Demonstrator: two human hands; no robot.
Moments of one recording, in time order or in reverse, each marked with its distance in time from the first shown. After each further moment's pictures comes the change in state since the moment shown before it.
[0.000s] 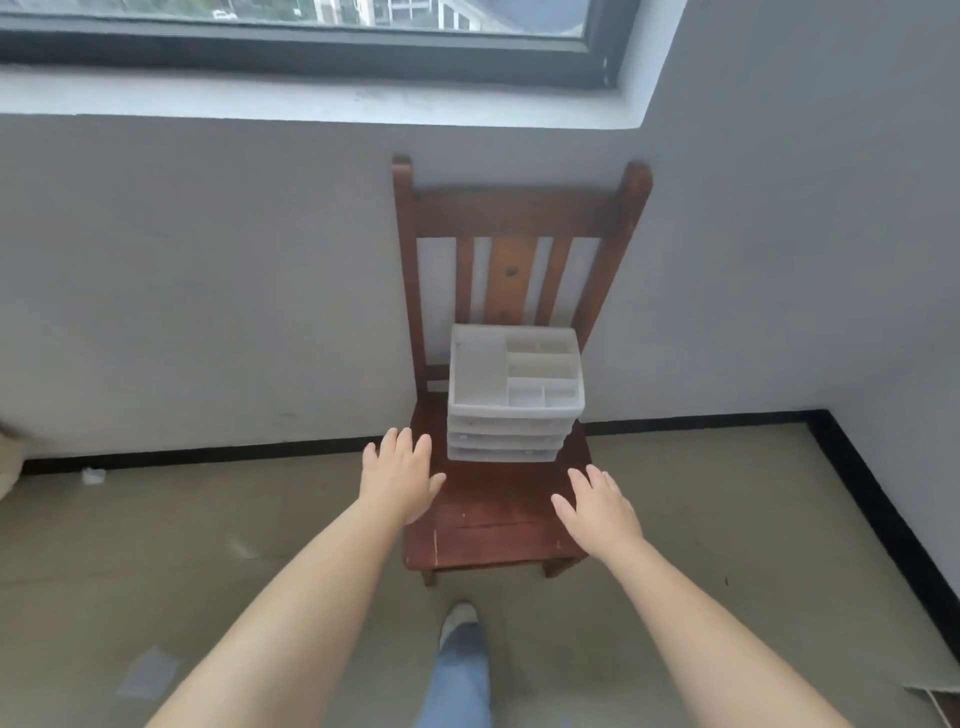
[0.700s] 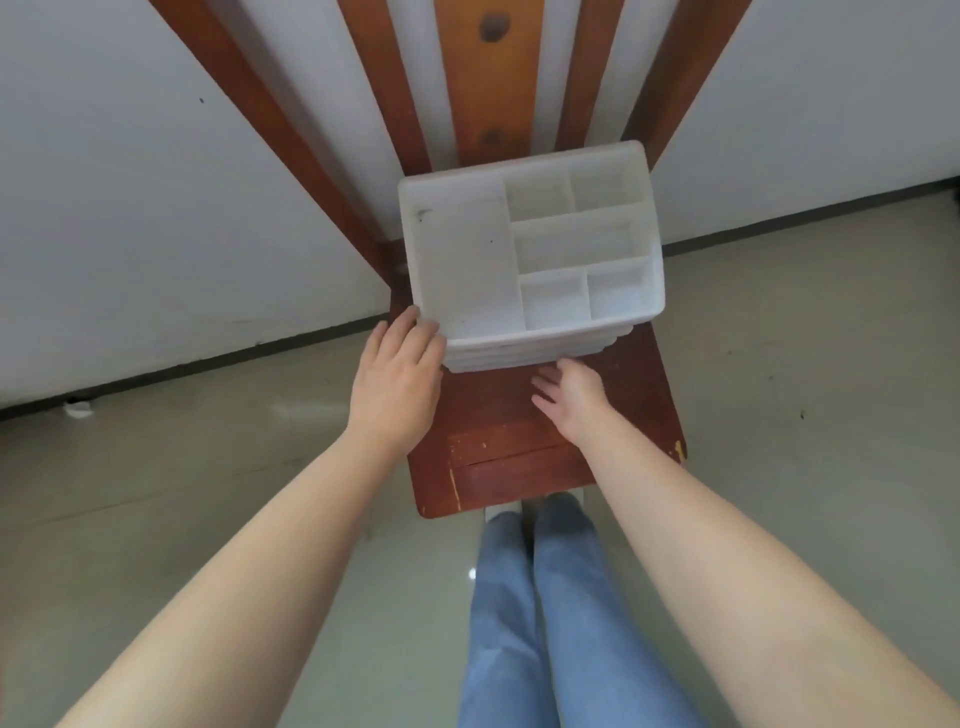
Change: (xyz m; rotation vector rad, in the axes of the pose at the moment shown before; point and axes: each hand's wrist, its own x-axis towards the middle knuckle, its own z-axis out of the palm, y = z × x) left_hand 0.171 0.002 0.063 0.011 0.189 0.317; right_hand 0.217 -0.029 0.091 1.750 -0.190 0.769
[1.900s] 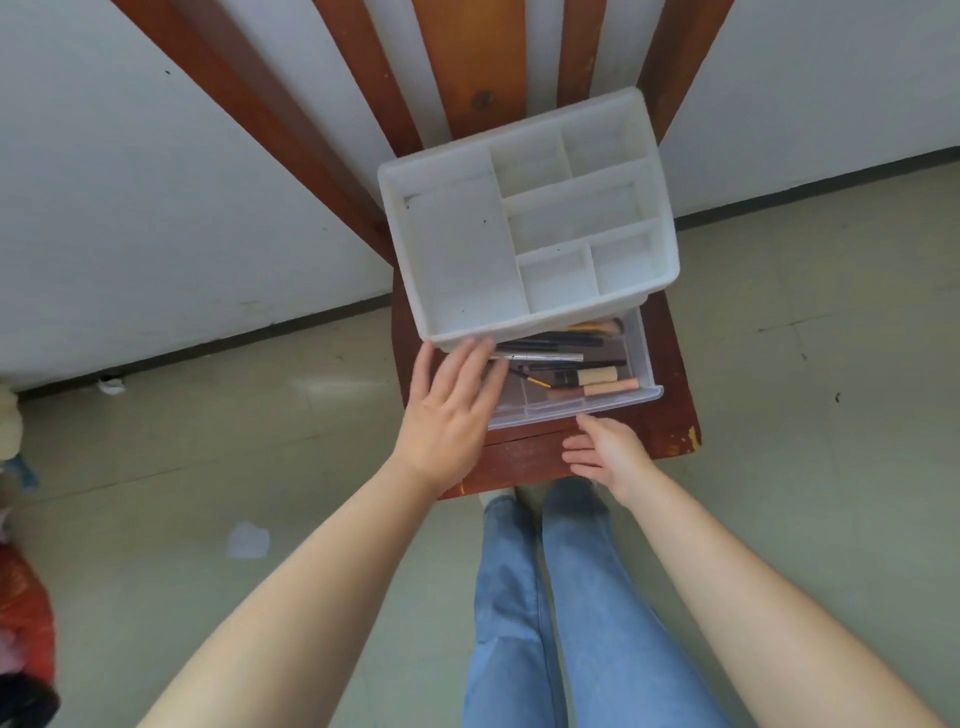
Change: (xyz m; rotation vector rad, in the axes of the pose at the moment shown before) left_hand -0.016 0.044 0.027 0.177 -0.038 0.194; right_hand -0.008 0.036 -0.072 -0.444 -0.031 0.104
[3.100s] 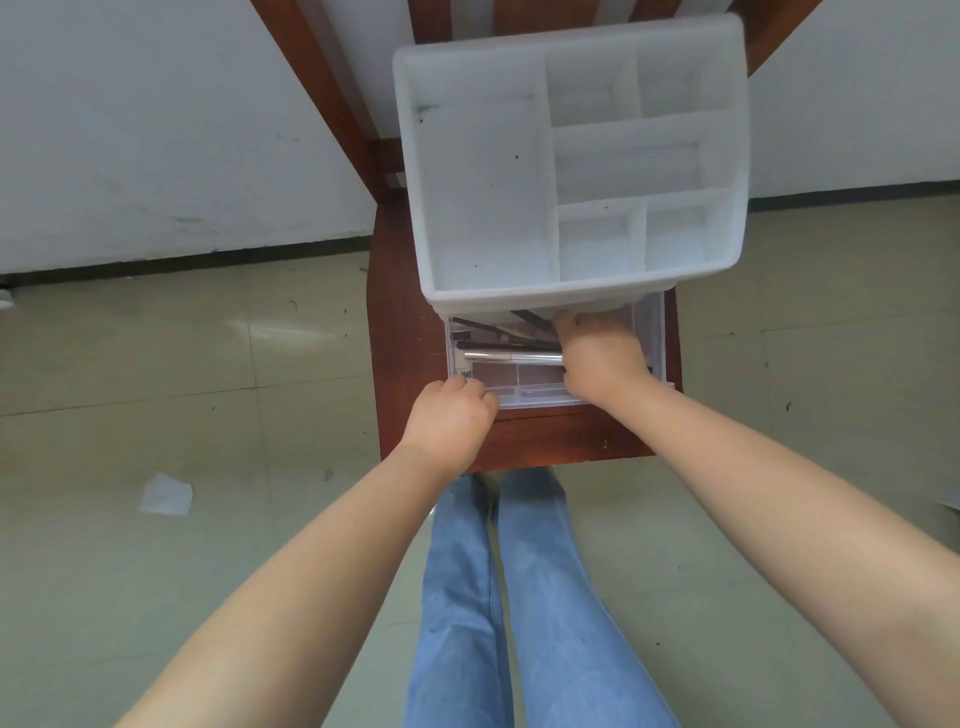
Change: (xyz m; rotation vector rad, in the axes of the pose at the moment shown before) left_hand 0.000 0.015 0.067 -0.256 -0.451 -0.068; right_hand 0.037 -0.065 0.016 -1.761 0.211 -0.771
